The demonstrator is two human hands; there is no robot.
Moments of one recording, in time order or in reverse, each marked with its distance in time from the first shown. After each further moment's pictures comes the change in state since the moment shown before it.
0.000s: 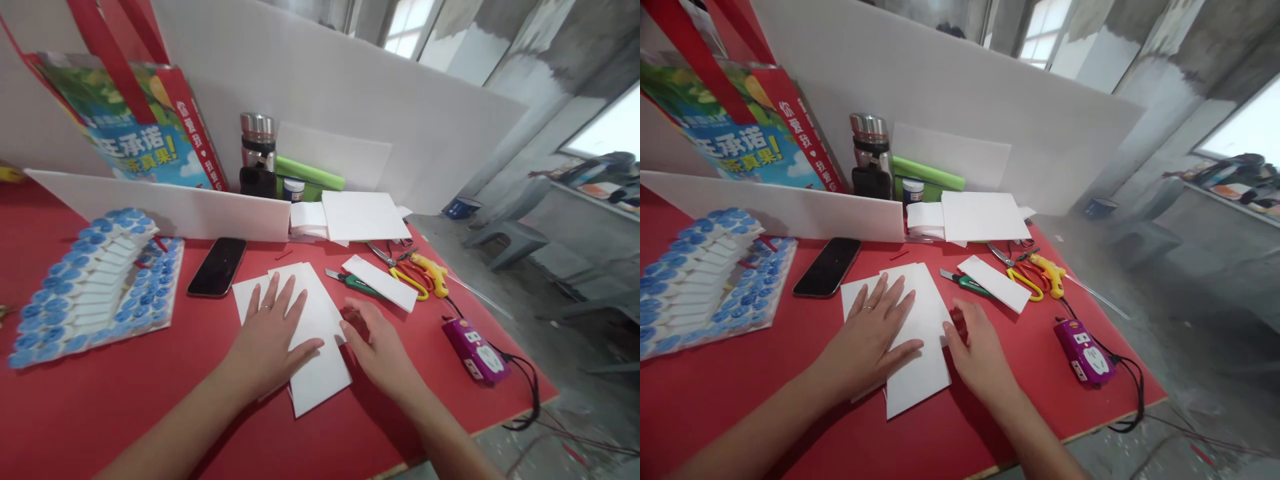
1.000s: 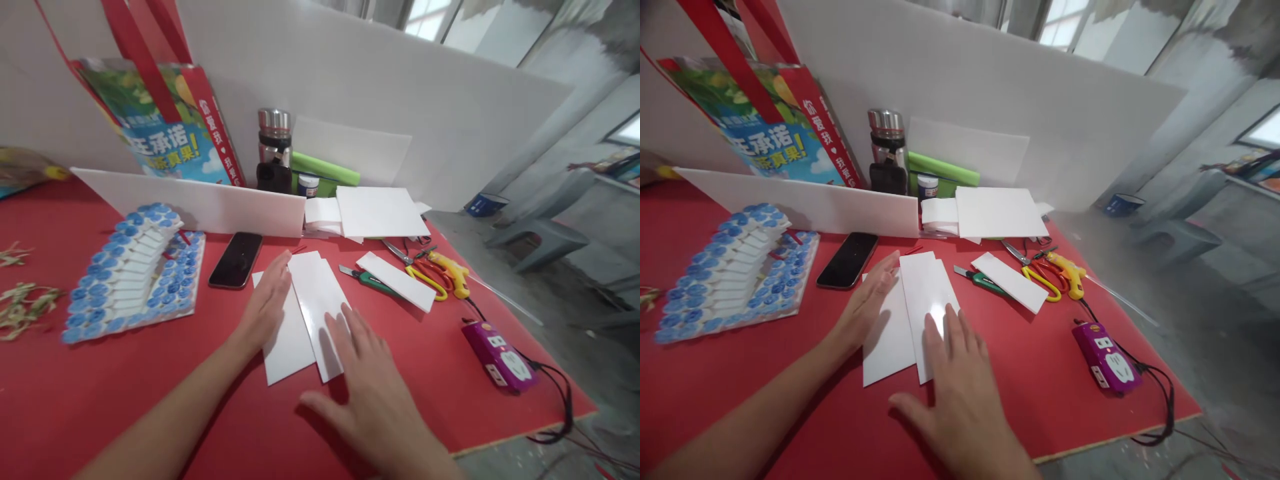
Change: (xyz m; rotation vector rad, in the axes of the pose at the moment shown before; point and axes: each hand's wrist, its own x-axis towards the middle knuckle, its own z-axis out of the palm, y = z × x) left_hand 0.015 -0.026 -0.006 -0.974 0.313 -0.357; right_hand -0.037 -0.033 0.026 -0.456 -0.120 -0.220
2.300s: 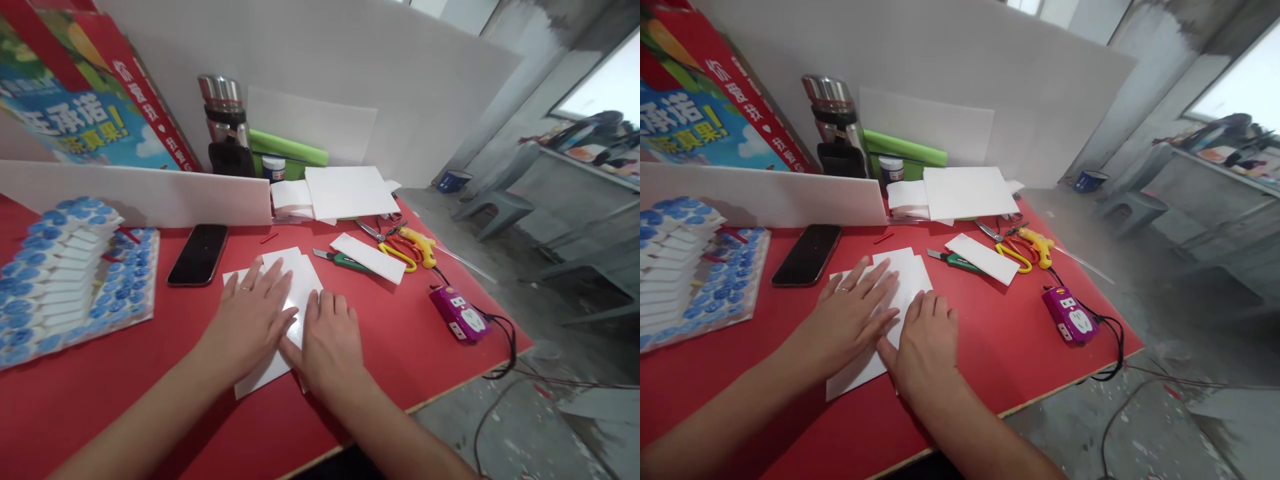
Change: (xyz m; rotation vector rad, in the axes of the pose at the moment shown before) left_hand -0.020 0.021 0.006 1.062 -0.317 0.363; right_hand 0.033 -0.034 0.014 -0.263 -0.018 0.244
